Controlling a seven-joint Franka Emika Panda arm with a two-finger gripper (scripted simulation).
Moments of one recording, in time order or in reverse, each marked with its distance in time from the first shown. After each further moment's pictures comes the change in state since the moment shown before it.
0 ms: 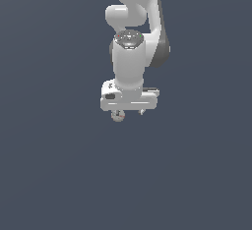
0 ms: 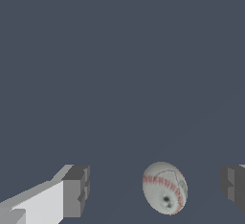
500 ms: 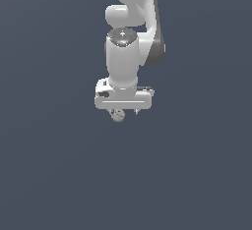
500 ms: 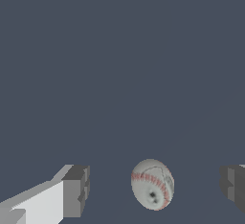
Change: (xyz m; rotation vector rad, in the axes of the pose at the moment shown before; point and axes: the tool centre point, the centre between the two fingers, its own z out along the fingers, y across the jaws) arm -0.003 0.020 -0.004 -0.014 0.003 0.029
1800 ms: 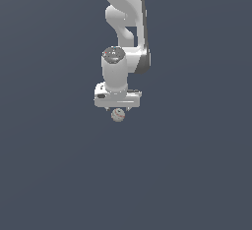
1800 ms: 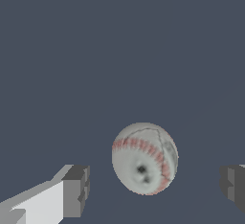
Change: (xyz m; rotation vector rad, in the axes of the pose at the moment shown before) arm -0.077 0.028 0.075 0.004 -0.050 0.013
